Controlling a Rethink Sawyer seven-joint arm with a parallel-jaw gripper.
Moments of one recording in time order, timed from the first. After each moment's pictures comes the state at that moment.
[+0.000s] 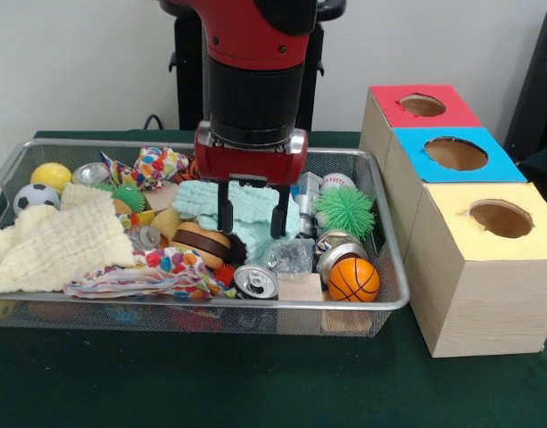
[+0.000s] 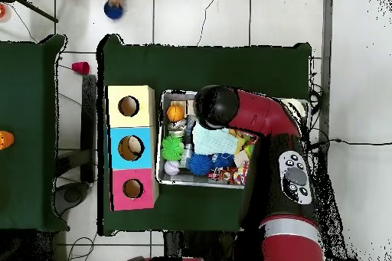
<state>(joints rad) -0.27 -0.51 -0.03 1.38 0.00 0.65 1.57</state>
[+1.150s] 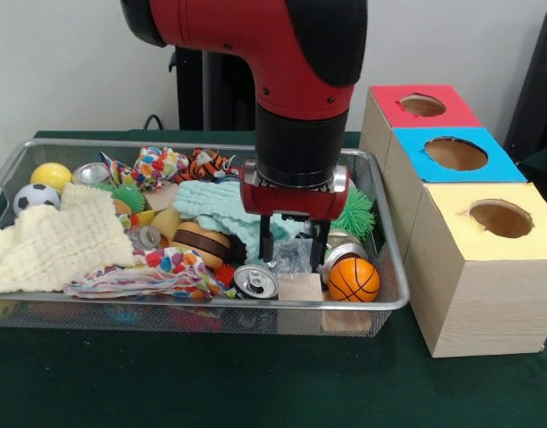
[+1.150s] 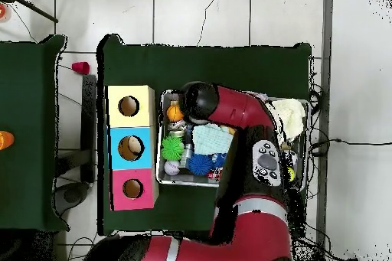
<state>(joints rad) -0.17 -0.40 -0.09 1.32 0.09 0.65 1.58</state>
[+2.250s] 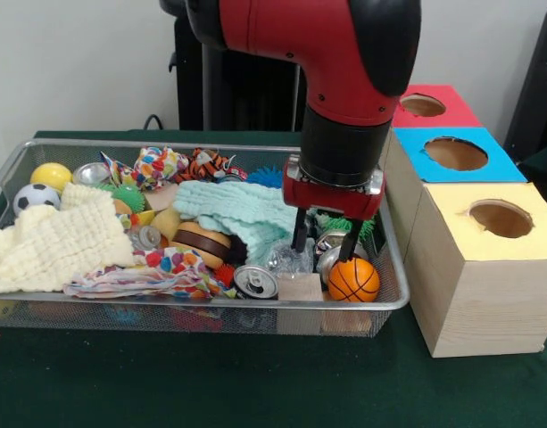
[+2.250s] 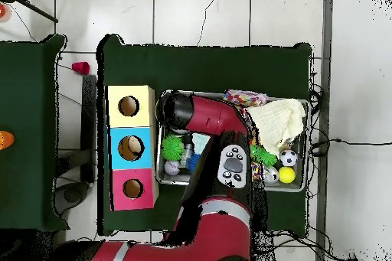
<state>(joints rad) -0.04 -0.37 -0.18 1.37 0.16 0.60 1.72</state>
